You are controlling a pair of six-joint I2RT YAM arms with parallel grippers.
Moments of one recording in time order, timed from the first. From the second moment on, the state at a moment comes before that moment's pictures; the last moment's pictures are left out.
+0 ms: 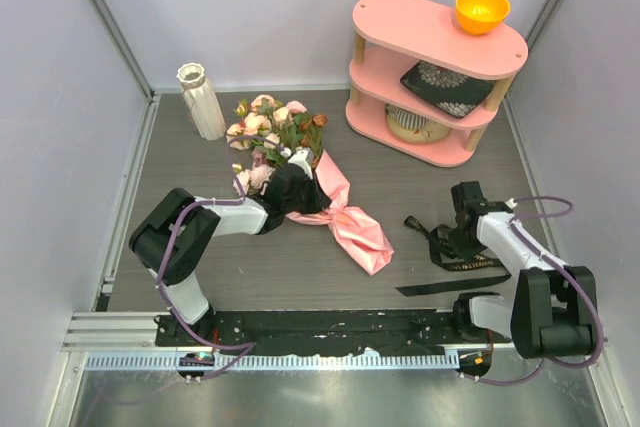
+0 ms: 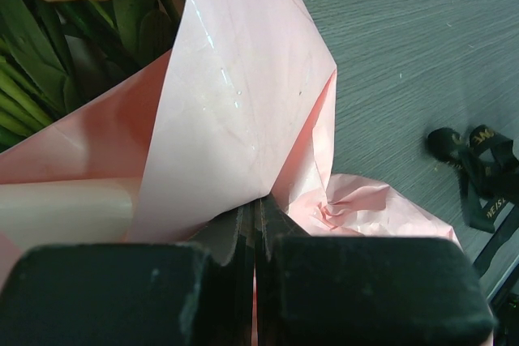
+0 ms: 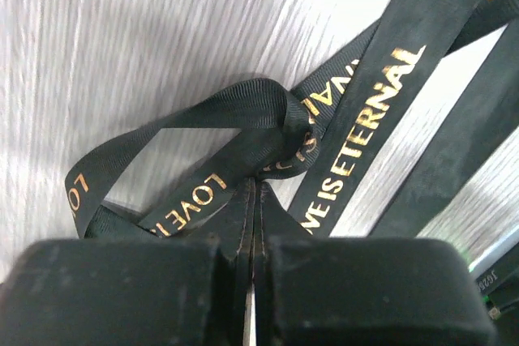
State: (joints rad) left arm -0.66 1.73 0.79 0.37 0.10 -0.66; right arm 0.07 1.19 0.56 -0.79 0.35 1.18
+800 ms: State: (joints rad) left arm -0.66 1.73 0.77 0.39 0.11 -0.66; right arm -0.05 1.01 0.69 -0.68 0.59 0.94
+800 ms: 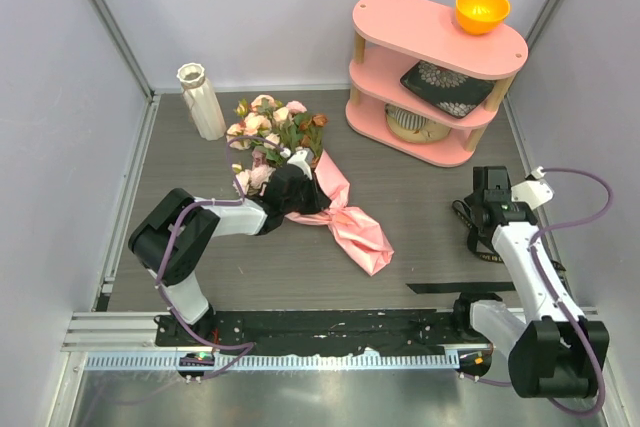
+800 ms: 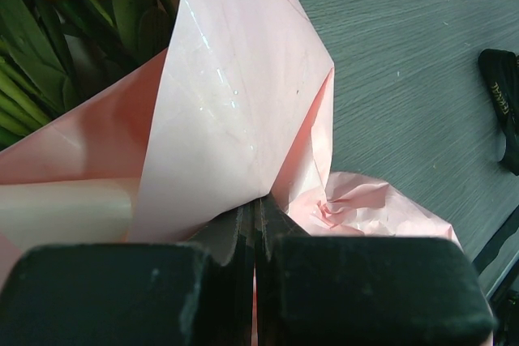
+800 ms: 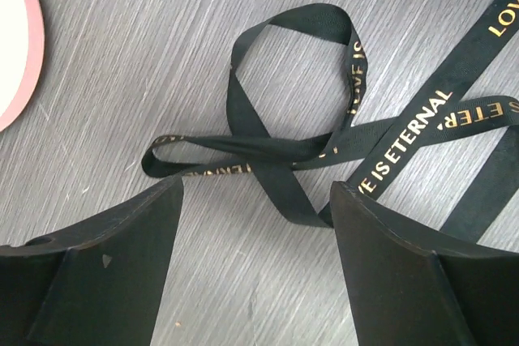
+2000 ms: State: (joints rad) left arm -0.66 0.47 0.54 -0.32 0.10 -0.71; right arm 1.21 1.20 0.77 -0.32 0.51 0.33
